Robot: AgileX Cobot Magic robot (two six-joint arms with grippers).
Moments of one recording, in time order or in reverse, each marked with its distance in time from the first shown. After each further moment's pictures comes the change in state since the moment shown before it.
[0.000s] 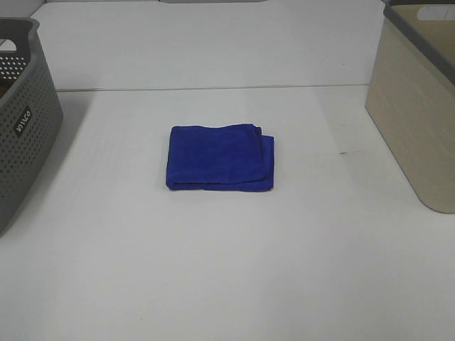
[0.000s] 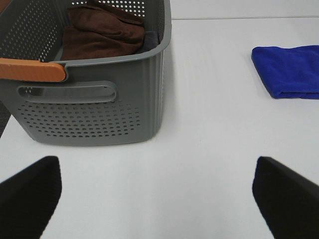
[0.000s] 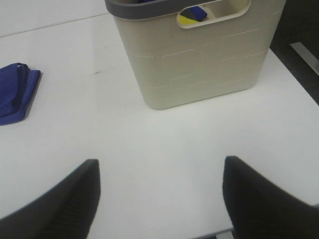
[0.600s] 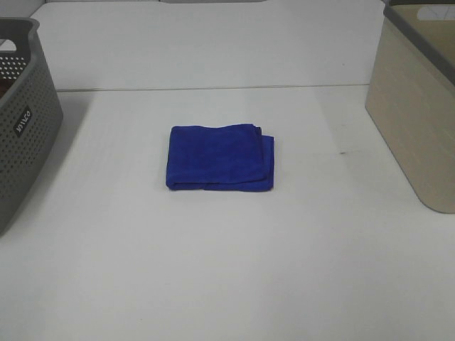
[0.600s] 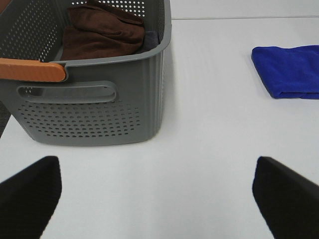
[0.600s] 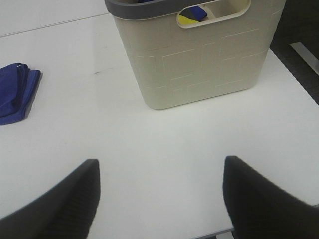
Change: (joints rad) left arm 0.000 0.000 0.000 0.000 0.000 0.000; right arm 0.000 0.000 0.000 0.000 0.000 0.000
